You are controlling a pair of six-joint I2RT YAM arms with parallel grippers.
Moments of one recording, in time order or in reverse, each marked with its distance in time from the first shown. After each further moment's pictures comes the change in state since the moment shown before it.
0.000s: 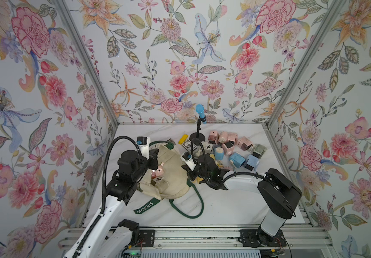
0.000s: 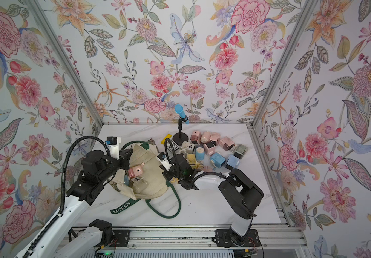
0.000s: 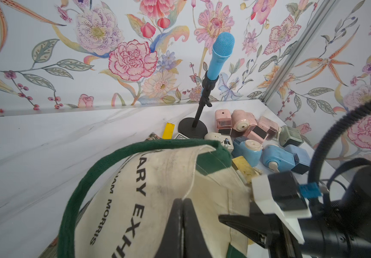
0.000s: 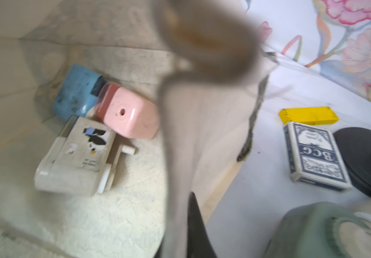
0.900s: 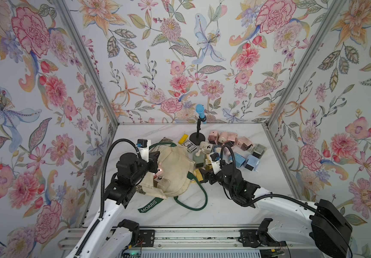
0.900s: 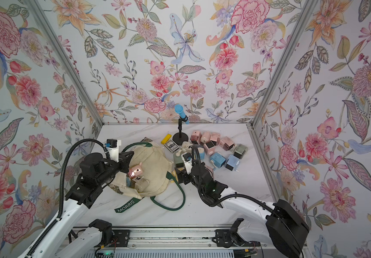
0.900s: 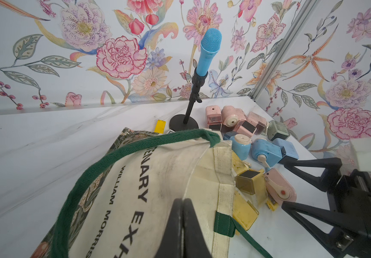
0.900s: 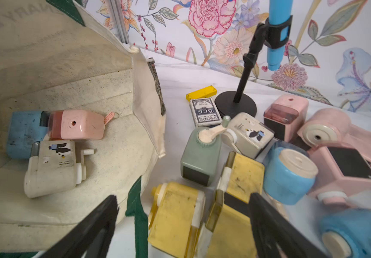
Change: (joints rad) left arm 0.000 -0.059 -0.043 -0.009 0.083 0.000; right arm -0.009 -0.427 -0.230 -0.127 0.401 0.148
